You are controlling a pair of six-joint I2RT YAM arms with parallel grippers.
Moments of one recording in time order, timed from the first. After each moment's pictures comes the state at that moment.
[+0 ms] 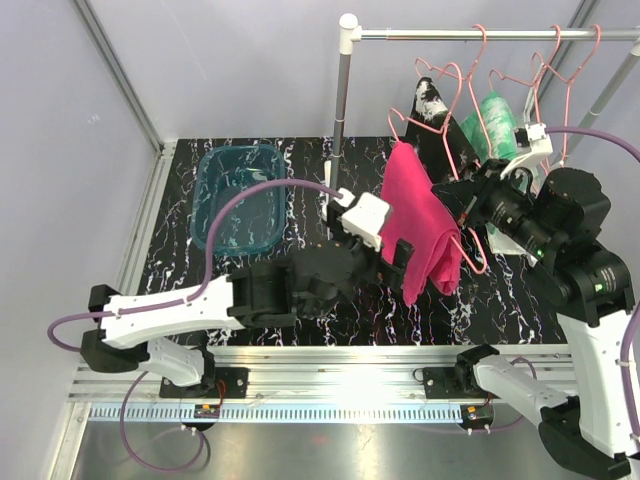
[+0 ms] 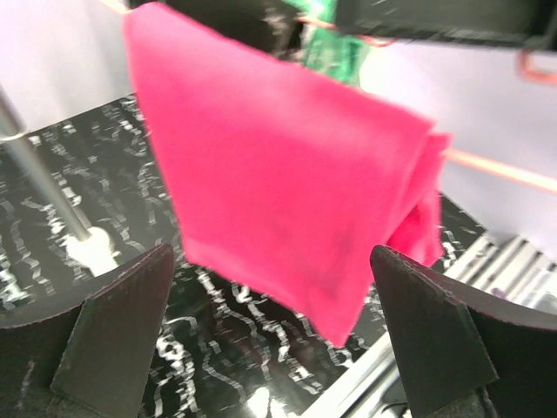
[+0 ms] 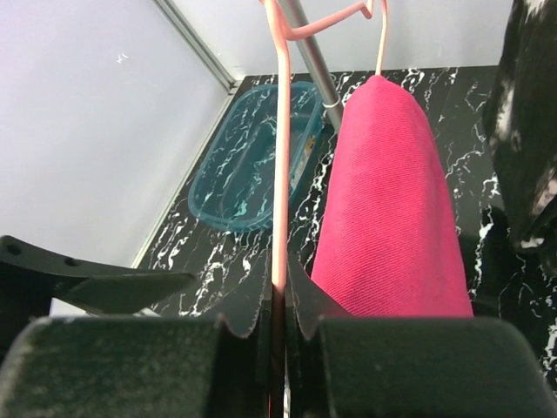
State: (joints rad) left arm -1.43 1.37 1.51 -0.31 -0.71 -0.23; right arm 0.33 0.95 1.60 -0.79 -0.22 0.43
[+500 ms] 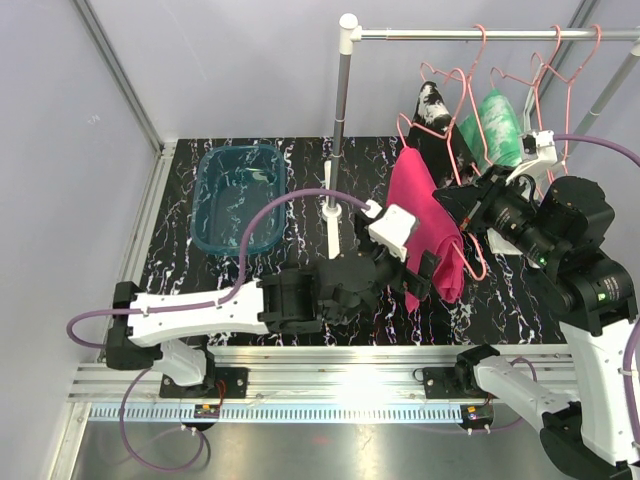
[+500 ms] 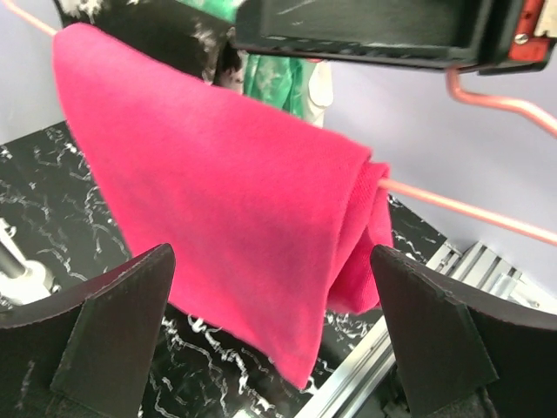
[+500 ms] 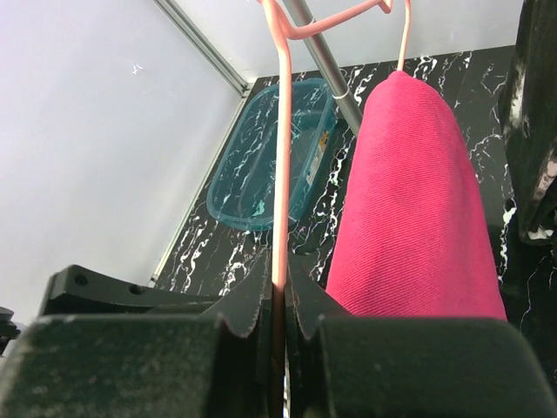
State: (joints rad) left arm -1.46 1.47 1.50 -0.11 -0.66 -0.20; right arm 0.33 0.90 1.56 -0.79 -0.22 0.52
